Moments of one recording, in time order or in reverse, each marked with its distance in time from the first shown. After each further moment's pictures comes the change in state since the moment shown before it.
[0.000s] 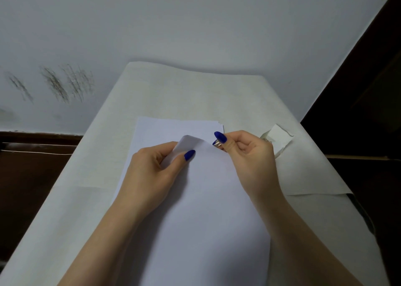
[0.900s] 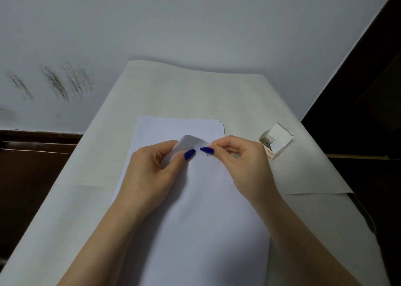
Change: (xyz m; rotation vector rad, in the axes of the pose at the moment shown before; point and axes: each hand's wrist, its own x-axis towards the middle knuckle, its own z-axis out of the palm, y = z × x) left_hand 0.000 0.000 0.001 0.028 0.025 0.073; right_hand -0.001 0.009 0.001 -0.187 -0.139 -0.085
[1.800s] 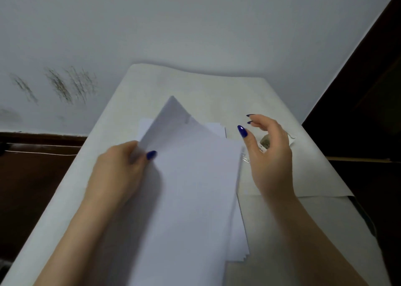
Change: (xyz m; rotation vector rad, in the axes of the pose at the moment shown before) left_hand 0.012 -0.015 -0.041 0.510 0.145 -0.247; right_hand 0.007 0.002 -0.023 -0.287 0.359 -0.125
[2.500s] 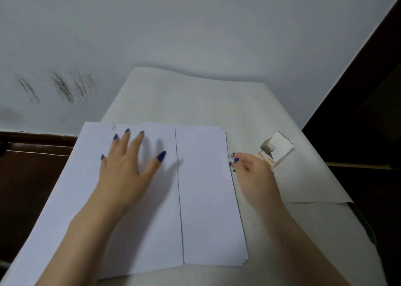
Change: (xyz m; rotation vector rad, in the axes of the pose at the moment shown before) left_hand 0.001 -0.007 0.014 0.059 -0.068 0.041; right_hand -0.017 0.019 0.014 -0.087 -0.291 0.398
